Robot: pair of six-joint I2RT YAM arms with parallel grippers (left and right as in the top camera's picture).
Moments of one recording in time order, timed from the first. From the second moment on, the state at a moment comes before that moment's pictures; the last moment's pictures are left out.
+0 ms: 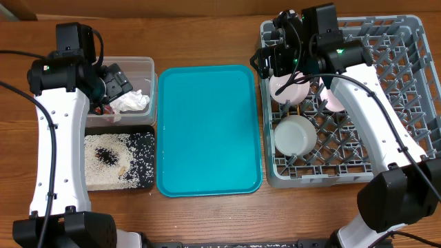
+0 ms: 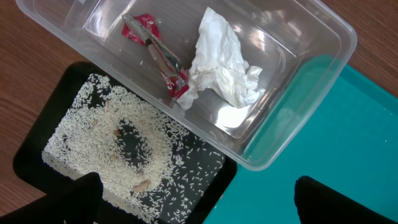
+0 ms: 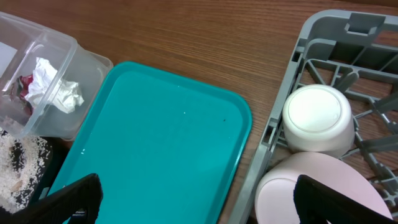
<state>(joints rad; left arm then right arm) 0.11 1.63 1.68 -1.27 -0.15 -0.50 0.24 1.81 1.70 -0.78 -0.37 0.02</state>
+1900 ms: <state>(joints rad) 0.11 1.63 1.68 -1.27 -0.15 -0.50 0.05 0.13 0.39 -0.08 -0.31 0.02</state>
